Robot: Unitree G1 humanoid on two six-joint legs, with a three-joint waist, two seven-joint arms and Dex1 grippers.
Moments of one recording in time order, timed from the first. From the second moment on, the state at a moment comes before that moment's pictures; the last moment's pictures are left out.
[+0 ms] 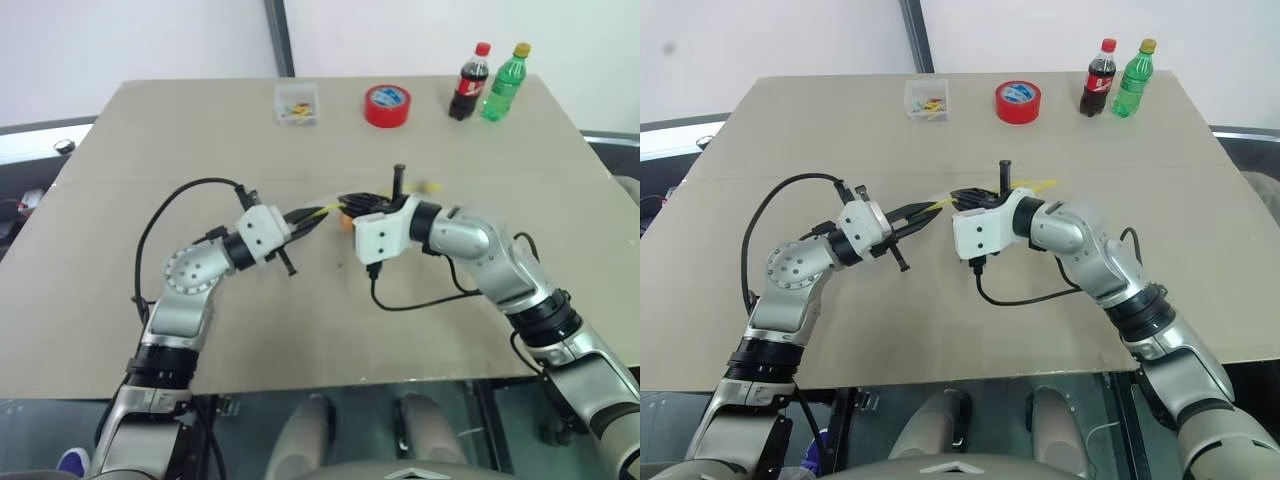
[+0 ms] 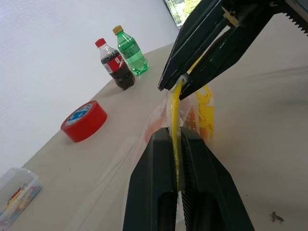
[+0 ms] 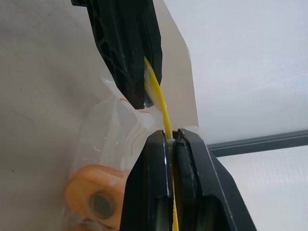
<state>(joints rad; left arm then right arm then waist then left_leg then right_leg) -0.39 0.52 -0.02 0.07 -0.14 -0.27 -0.87 -0.72 -0.44 0.43 -0.06 -0.45 -0.14 0.69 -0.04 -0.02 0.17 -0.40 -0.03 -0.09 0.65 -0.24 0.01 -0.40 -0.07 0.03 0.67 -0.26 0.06</state>
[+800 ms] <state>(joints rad) -0.41 0.50 -0.01 0.06 -0.20 -0.29 -0.85 -0.68 -0.56 0.35 -0.05 -0.39 -0.11 0.65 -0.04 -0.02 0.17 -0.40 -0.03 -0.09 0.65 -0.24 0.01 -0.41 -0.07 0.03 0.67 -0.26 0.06</state>
